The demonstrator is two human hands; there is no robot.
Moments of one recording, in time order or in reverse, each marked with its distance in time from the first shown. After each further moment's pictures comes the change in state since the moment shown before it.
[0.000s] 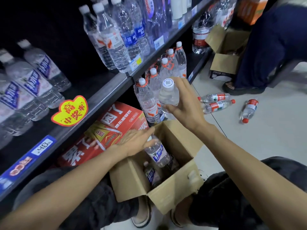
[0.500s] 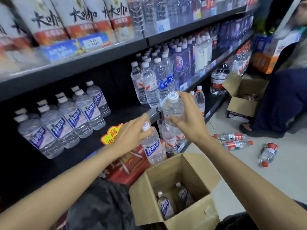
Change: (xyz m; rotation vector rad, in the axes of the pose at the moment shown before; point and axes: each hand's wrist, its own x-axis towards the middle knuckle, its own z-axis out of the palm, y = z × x) left_hand -0.060 -0.025 -0.165 -0.151 0.512 -0.280; right_hand 0.065 -0.087 -0.002 0.031 0.039 -0.144
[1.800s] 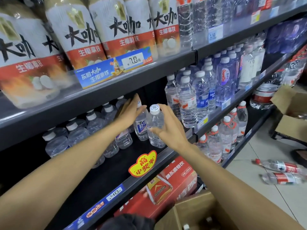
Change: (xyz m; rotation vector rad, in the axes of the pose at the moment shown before) left_hand 0.118 -0.161 -0.074 0.136 0.052 -0.407; right_hand 0.107 -0.039 0.171 0.215 -0.225 0.016
